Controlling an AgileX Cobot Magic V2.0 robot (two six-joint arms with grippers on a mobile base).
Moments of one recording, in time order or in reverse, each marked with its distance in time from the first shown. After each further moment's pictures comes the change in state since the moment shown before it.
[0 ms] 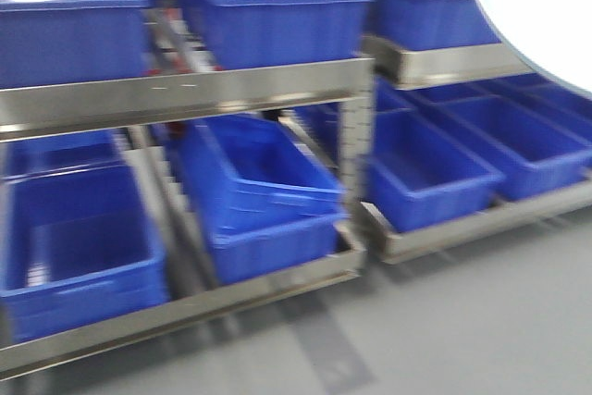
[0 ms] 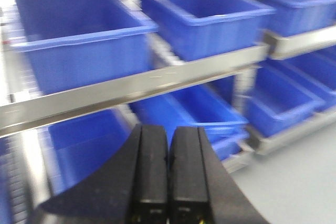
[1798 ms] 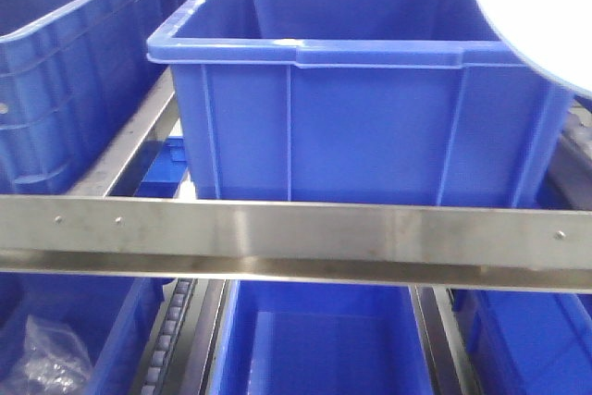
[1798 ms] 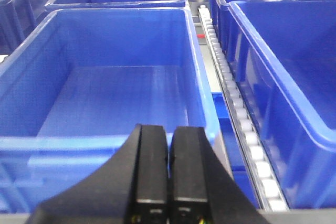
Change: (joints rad) left arm 0.000 0.000 0.000 0.000 0.000 0.000; right arm 0.000 0.000 0.000 0.000 0.000 0.000
